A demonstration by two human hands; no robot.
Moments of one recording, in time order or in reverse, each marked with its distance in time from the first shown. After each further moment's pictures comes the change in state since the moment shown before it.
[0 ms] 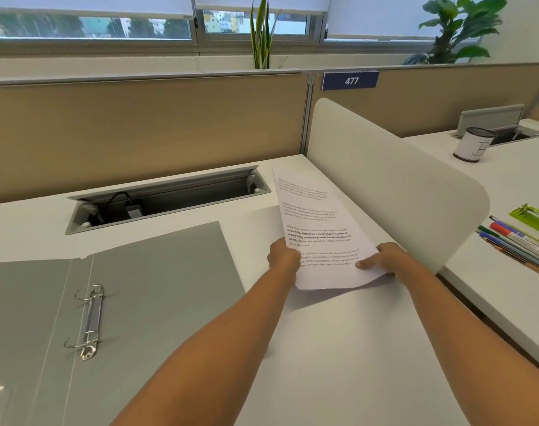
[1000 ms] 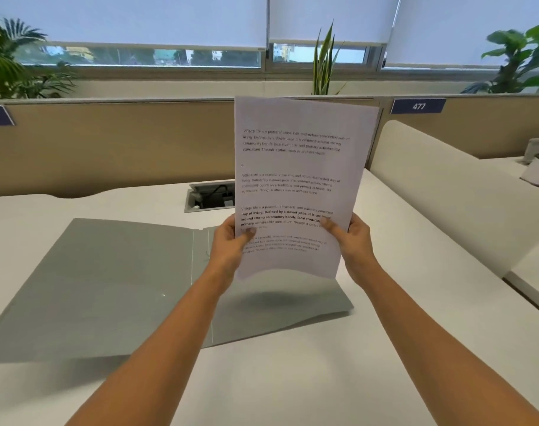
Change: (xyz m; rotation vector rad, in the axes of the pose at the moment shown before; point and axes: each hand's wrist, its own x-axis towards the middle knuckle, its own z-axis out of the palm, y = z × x) left_hand -0.123 0.000 -0.266 -0.186 0.140 0.459; right_hand -0.205 -0.112 0.151 0.878 -0.188 -0.740
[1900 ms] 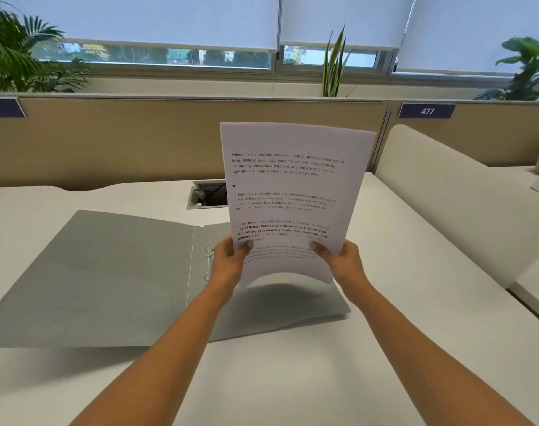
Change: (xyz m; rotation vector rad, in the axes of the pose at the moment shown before) left_hand -0.011 -0.030 0.003 0.085 0.096 -0.037; right_hand -0.006 0.036 -0.008 -0.161 -0.042 0.082
